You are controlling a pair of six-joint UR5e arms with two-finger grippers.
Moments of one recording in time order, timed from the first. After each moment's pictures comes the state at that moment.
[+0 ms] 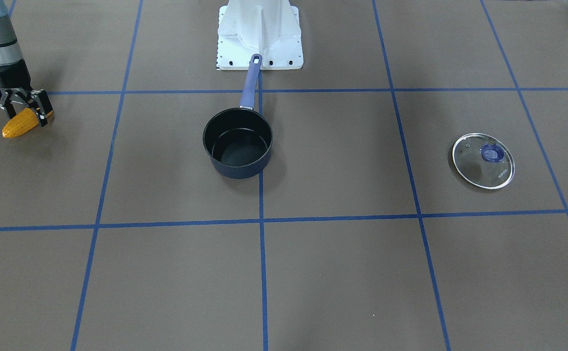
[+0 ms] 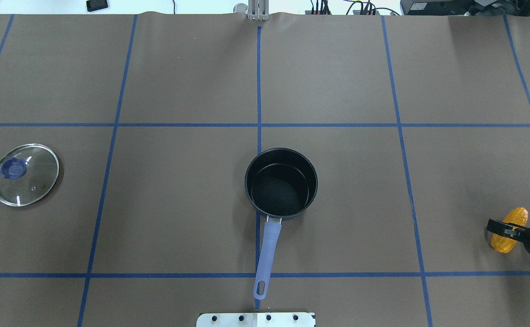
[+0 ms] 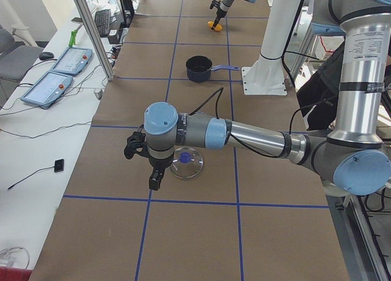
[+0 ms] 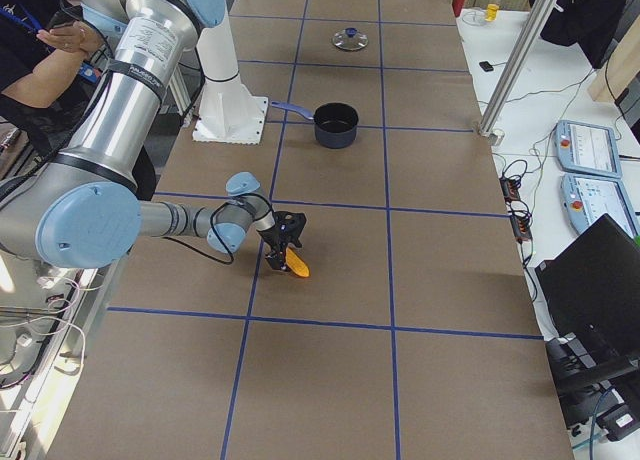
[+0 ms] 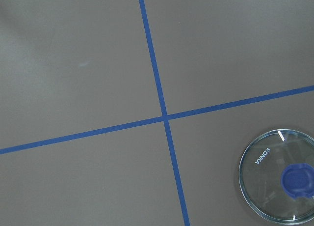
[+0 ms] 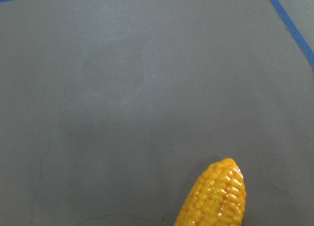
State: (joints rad) left arm -1.66 -1.58 -1.77 -1.47 -2.35 0.19; right arm 0.32 -2.11 1.89 -0.67 1.36 1.61
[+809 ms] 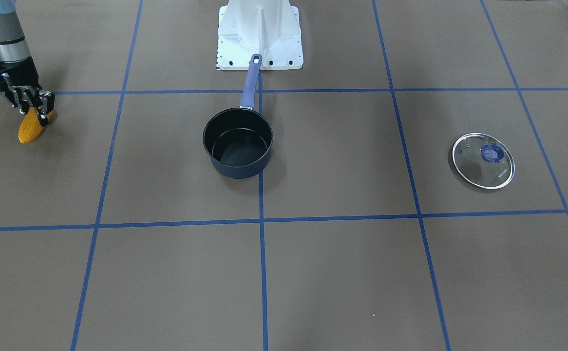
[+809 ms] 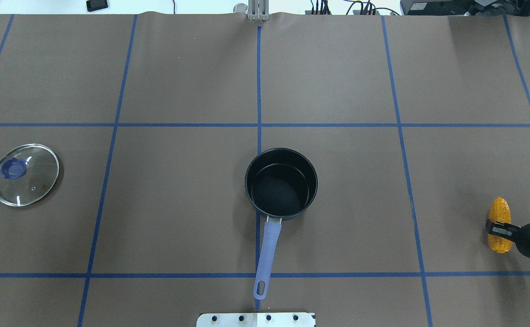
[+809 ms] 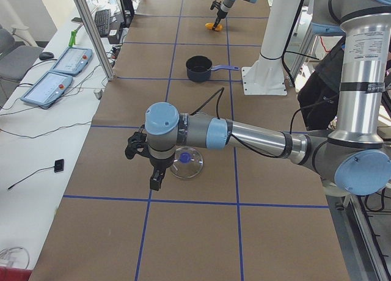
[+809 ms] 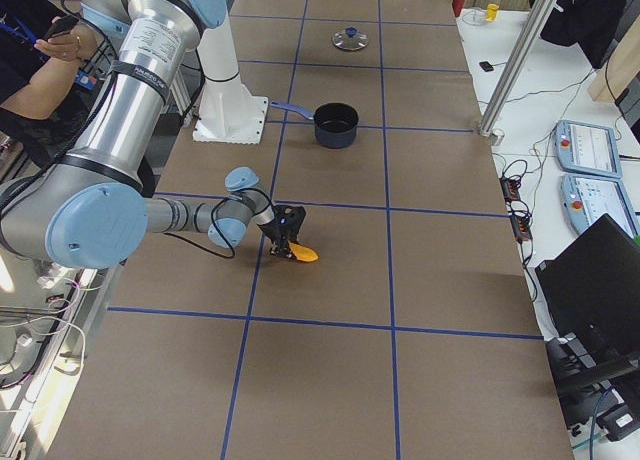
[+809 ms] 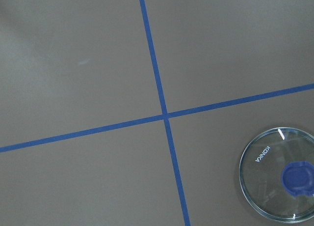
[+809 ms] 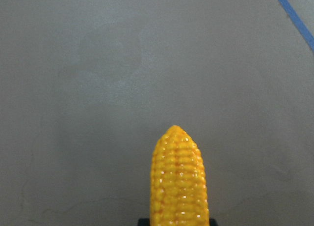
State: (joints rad) left arm -1.66 -1.56 -1.79 -1.47 -2.35 0.19; right arm 0.32 -2.09 1.94 -0.67 1.35 1.60
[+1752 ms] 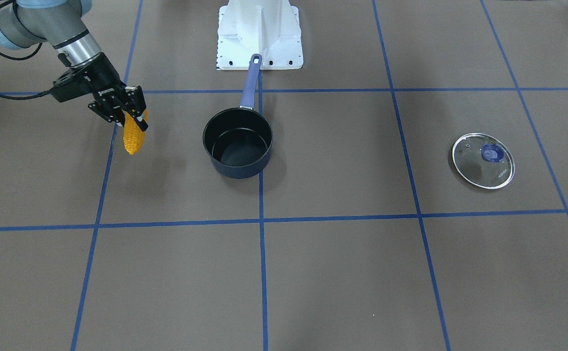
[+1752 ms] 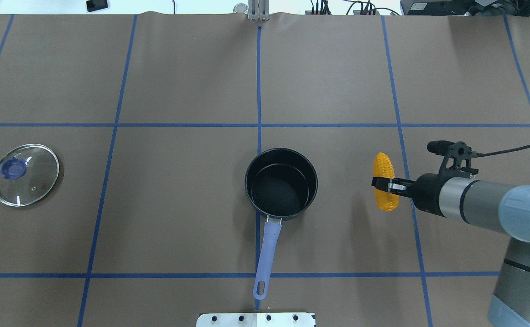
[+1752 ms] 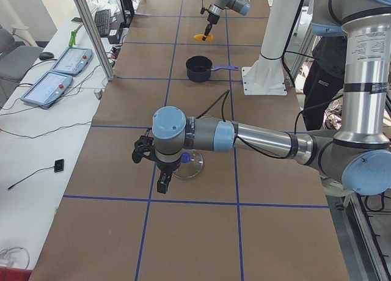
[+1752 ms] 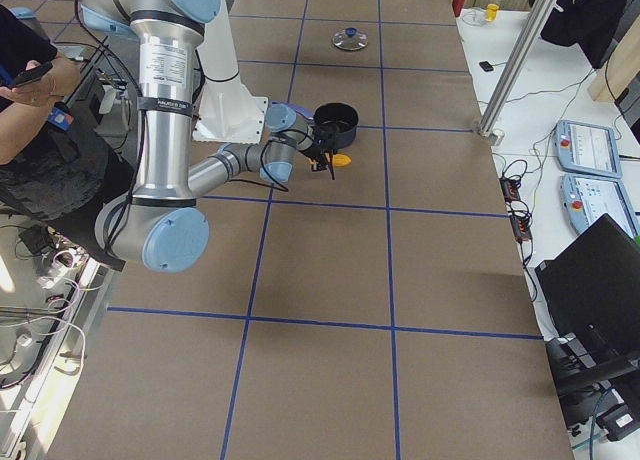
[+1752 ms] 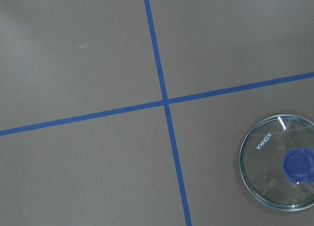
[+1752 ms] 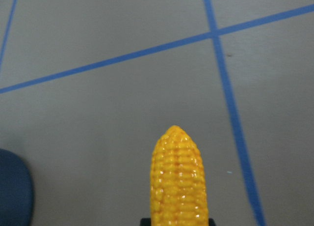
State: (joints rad) left arm -1.66 -1.53 -1.80 -1.47 -2.35 0.18; right arm 0.47 -1.58 1.98 -0.73 1.58 1.42
